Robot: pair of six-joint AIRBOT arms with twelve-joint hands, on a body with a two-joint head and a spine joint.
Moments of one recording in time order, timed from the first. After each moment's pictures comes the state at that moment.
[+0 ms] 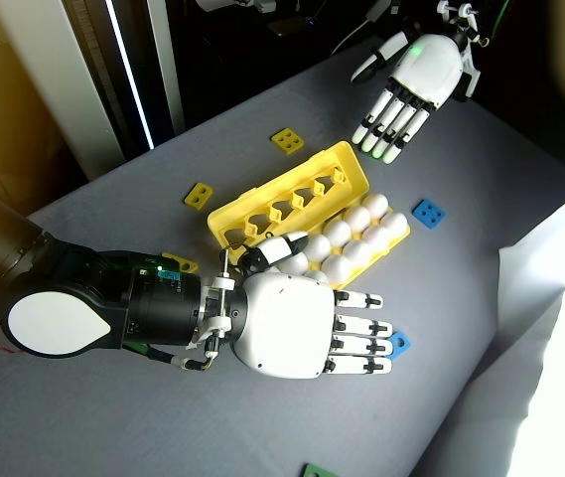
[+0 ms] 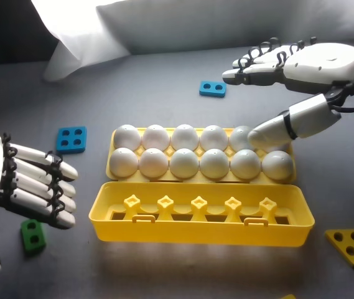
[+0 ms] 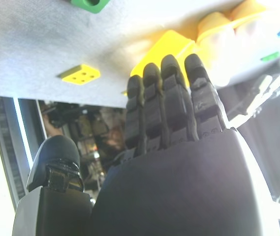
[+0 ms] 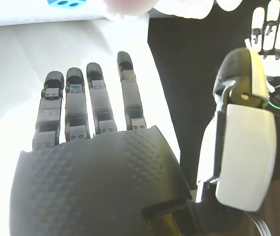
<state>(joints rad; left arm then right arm) 0.51 -0.89 1.14 1.40 -1.16 -0.13 -0.30 -1.22 1.53 -0.67 0.50 -0.10</state>
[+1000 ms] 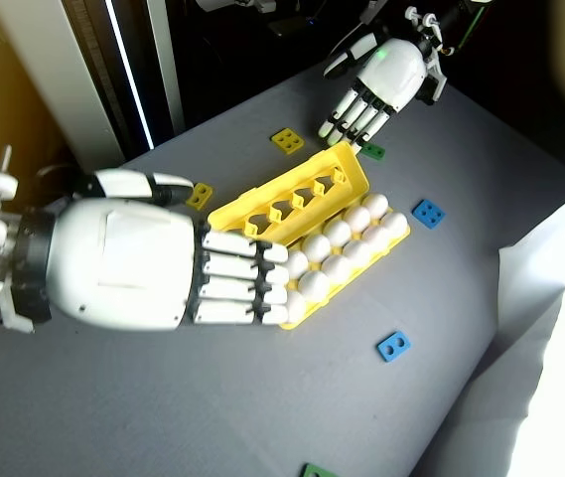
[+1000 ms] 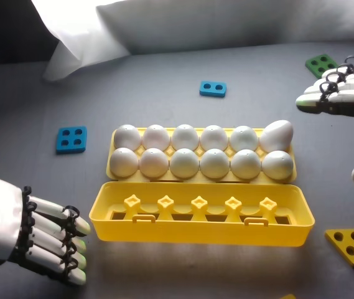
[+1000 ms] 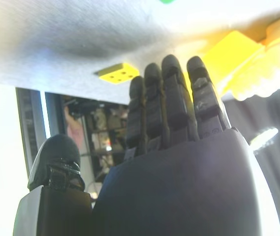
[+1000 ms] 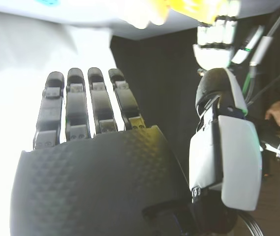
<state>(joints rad) 0.61 -0.89 0.98 1.42 -1.08 -0.10 -0.30 -0.72 1.09 -0.97 0.54 0.04</state>
